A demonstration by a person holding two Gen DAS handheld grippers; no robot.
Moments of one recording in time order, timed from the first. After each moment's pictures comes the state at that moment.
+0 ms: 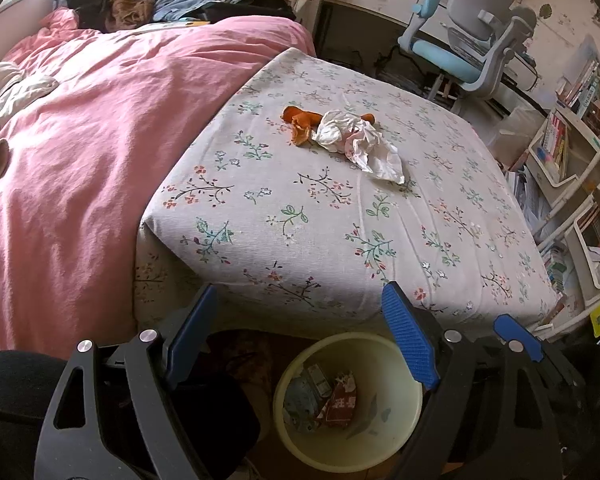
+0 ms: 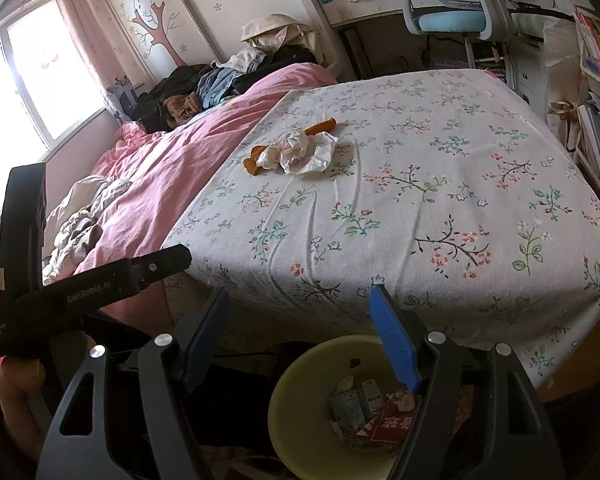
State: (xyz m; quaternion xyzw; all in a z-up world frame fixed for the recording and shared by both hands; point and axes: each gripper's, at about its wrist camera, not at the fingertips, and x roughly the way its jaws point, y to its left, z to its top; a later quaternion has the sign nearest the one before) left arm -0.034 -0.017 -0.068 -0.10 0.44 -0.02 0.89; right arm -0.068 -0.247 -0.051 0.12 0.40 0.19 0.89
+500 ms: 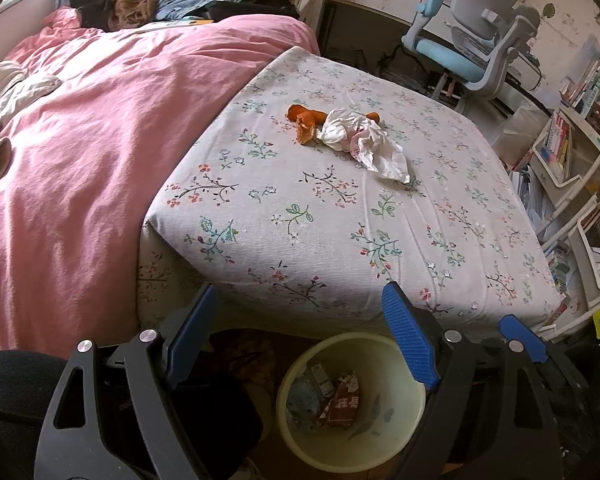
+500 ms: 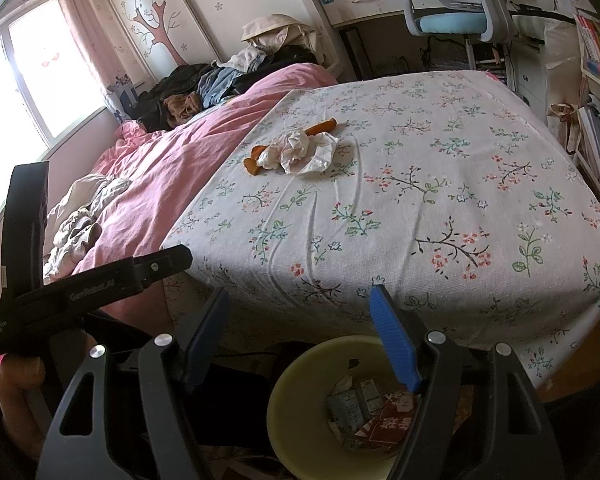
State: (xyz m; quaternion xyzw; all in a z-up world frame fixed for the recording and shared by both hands) left arm -0.033 -0.016 -0.069 -0.10 0.44 -0.01 0.89; right arm -0.069 -0.247 -0.052 0.12 0.40 0.19 0.89
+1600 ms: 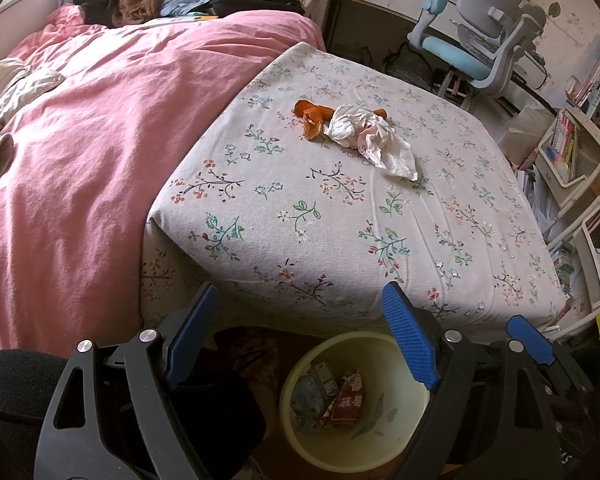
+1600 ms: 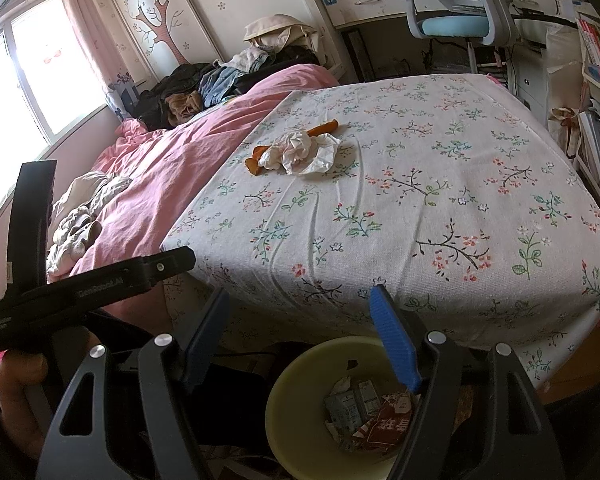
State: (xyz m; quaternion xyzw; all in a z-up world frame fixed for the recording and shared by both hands) left arm -0.033 -0.014 -0.073 -0.10 0.45 0.00 0.89; right arm -0.072 -0.246 -0.051 0.12 0.39 0.19 0.89
